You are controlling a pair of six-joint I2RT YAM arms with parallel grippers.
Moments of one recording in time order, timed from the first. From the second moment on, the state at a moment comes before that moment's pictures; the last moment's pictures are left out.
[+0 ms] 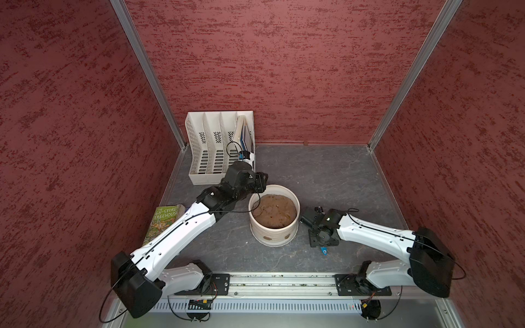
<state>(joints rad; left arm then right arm) -0.64 1.19 1.11 -0.44 -0.08 -0.59 0.90 1.36 0.79 -0.96 0.16 0.88</state>
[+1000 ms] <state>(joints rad) -0.47 1.15 1.12 -0.38 0.18 -0.64 0.89 1.03 0.94 -0.99 0.20 0.85</state>
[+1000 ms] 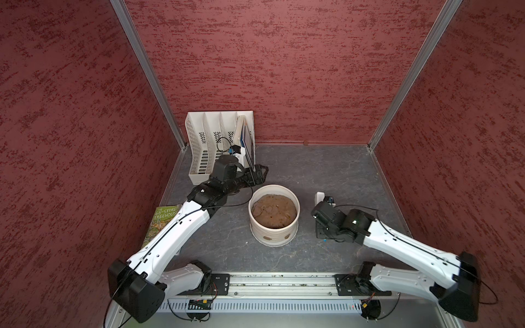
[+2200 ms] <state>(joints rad) -0.52 1.18 1.10 0.42 0.89 -1.00 0.85 1.08 1.21 -0.25 -0.52 0.80</state>
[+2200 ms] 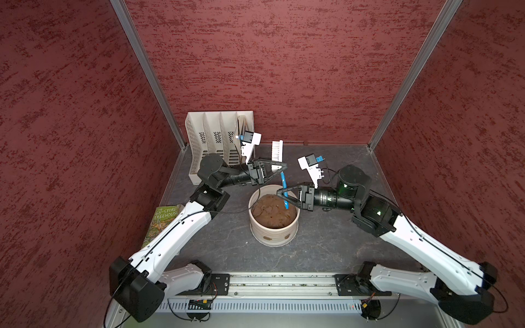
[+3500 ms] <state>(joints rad) -0.49 1.20 1.09 -0.14 0.37 -1.18 0.91 1.38 1.38 -0.62 -0.07 0.46</state>
